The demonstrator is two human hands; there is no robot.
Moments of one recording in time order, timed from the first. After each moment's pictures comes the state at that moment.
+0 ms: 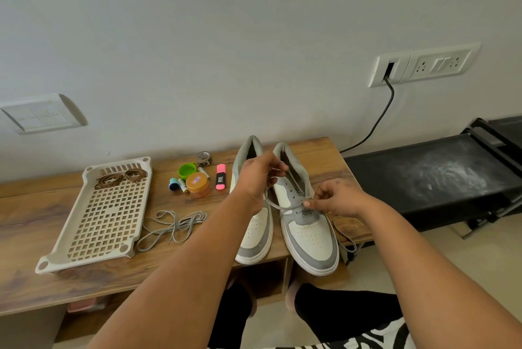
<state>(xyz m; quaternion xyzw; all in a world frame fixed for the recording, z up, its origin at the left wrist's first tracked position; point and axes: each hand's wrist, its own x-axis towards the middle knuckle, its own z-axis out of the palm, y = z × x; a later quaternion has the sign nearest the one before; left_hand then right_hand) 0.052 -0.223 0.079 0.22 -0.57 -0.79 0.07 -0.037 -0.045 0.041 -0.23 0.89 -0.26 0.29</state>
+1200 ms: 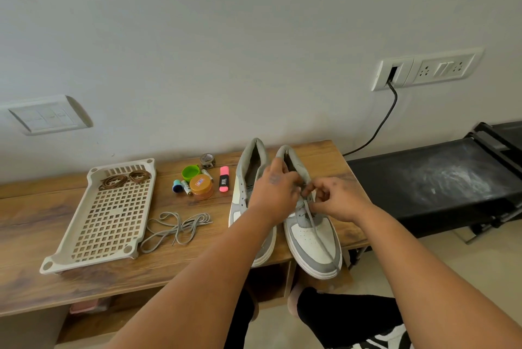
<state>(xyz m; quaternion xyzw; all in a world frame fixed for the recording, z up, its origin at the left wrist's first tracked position) 0.049 -0.214 0.043 0.05 -0.97 -0.22 0.13 -0.019 -0.055 0.055 -0.29 0.89 -0.30 0.18</state>
